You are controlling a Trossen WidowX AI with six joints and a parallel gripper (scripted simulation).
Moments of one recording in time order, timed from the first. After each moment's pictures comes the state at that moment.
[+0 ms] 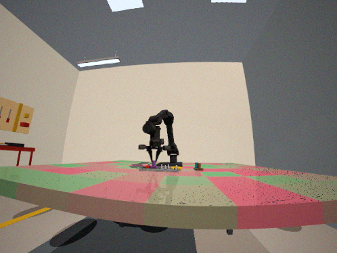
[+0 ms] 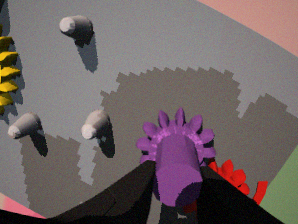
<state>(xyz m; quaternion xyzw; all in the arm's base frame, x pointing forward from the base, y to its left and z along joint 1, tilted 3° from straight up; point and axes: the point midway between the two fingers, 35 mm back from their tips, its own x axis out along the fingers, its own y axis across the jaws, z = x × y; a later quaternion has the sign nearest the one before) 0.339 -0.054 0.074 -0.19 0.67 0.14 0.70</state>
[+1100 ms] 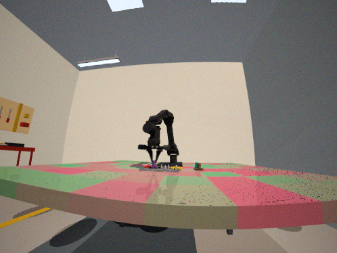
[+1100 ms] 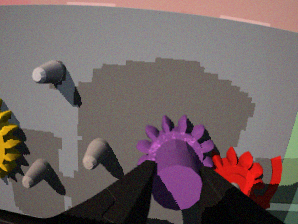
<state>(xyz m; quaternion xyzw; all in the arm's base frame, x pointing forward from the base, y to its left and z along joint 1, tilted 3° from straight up) 0.341 -0.053 0.075 -0.07 0.68 0.03 0.73</state>
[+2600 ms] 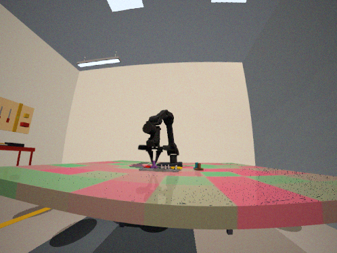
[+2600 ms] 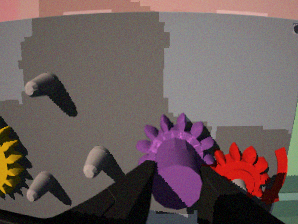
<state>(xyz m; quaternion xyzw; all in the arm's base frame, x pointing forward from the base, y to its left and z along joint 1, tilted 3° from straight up) 0.341 -0.053 0.073 -0.03 0.68 -0.01 0.73</state>
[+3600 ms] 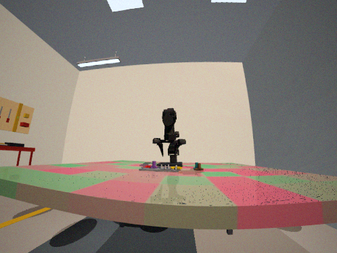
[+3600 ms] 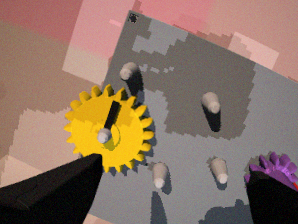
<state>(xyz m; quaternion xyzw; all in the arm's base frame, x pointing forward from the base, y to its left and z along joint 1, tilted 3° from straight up) 0.340 0.037 0.107 -0.16 0.68 0.12 0.71</state>
